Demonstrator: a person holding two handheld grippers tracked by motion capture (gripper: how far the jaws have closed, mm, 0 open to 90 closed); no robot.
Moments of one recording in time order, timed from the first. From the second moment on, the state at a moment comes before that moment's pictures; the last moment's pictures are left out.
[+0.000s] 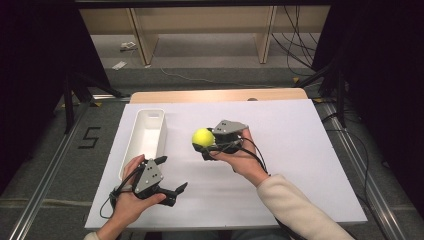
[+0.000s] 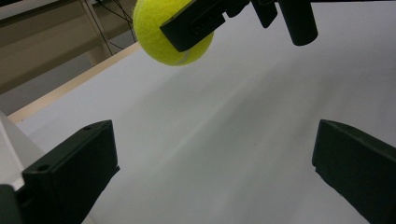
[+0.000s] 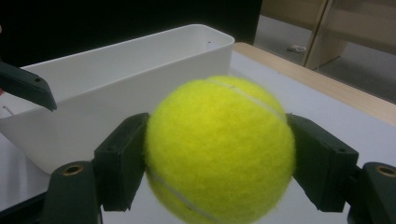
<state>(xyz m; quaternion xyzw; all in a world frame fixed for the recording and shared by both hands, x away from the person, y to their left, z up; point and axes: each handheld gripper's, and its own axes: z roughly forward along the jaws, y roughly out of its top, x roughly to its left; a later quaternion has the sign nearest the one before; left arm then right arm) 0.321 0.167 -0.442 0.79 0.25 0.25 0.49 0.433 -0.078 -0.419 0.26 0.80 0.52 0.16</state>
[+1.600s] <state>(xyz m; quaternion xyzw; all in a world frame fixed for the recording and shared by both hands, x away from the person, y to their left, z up) 0.319 0.166 -0.441 0.79 0.25 0.25 0.49 0.435 -0.057 -0.412 0.25 0.79 0.53 0.15</state>
